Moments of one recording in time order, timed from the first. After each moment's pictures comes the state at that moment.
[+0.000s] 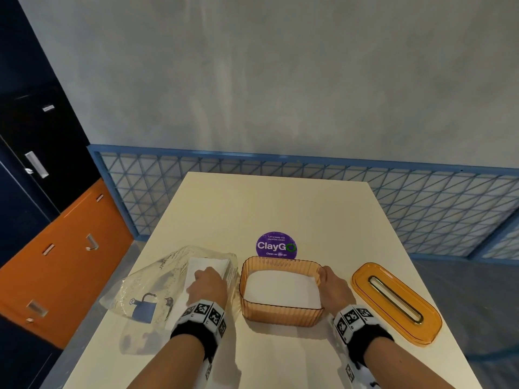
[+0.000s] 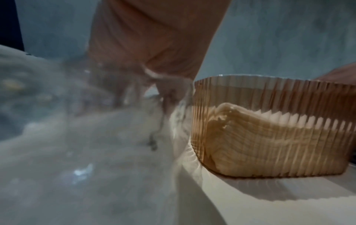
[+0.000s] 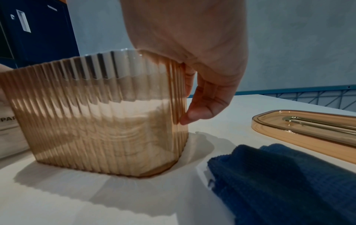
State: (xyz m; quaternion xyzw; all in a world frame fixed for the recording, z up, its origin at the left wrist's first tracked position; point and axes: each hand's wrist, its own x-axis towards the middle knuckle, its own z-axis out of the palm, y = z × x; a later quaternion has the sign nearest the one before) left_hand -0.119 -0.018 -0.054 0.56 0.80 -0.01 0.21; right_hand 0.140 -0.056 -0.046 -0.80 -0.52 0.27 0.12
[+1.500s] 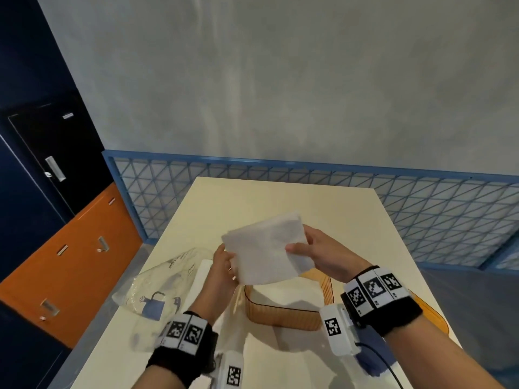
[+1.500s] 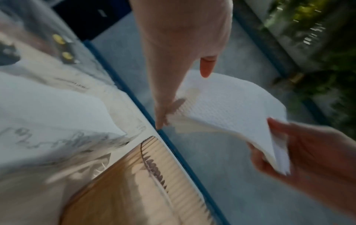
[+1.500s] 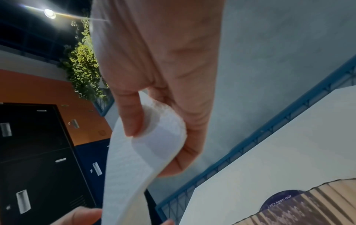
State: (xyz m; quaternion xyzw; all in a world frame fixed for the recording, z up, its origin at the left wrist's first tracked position) left_hand -0.104 -0.061 0.039 0.31 0.49 0.51 0.63; right_hand 0.099 -0.051 0.098 -0.50 -0.57 0.58 0.31
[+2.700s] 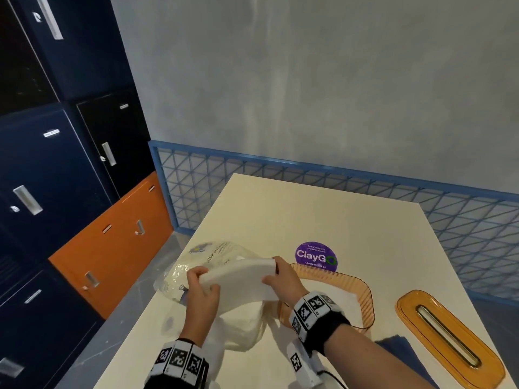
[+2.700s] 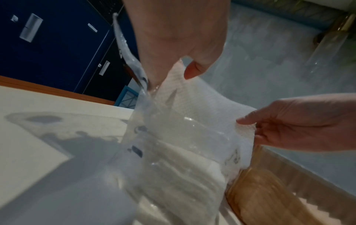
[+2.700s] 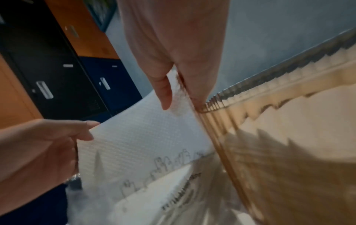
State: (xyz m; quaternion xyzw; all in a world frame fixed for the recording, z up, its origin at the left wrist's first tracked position) left_hand -0.198 -0.095 -0.014 0.40 0.68 0.51 0.35; right_hand -0.033 -0.029 -0.002 -0.59 -0.61 0.46 0.25
